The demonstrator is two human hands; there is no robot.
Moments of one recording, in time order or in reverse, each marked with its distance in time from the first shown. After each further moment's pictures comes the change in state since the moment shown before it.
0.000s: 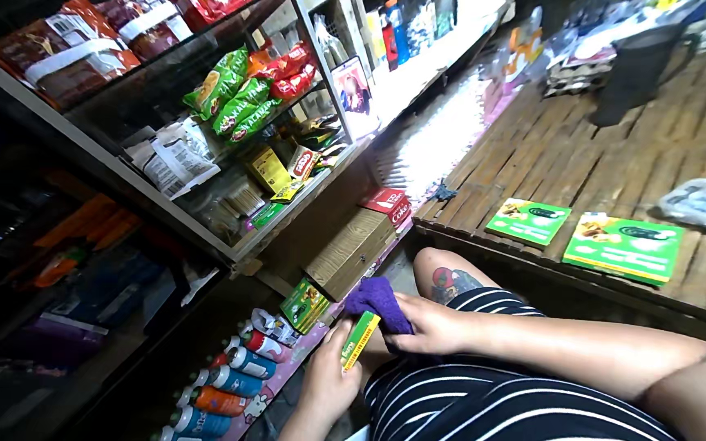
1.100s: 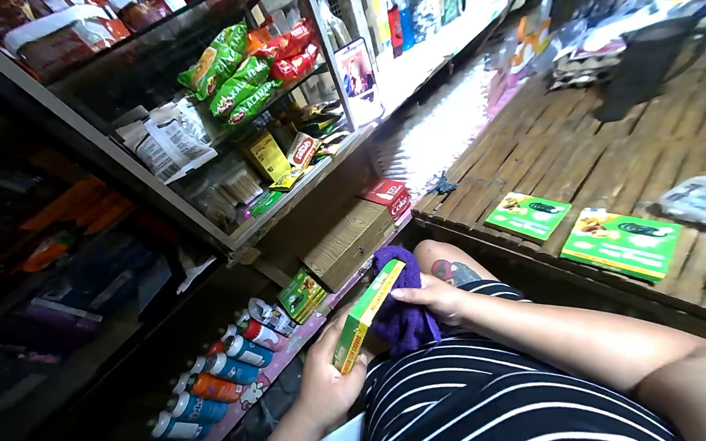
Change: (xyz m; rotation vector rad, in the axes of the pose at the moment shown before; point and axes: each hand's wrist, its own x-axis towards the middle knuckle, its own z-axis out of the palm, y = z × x) left_hand -0.016 0.014 -0.003 -0.490 0.170 0.184; right_hand 0.000 0.019 0.001 1.067 0.173 0.196
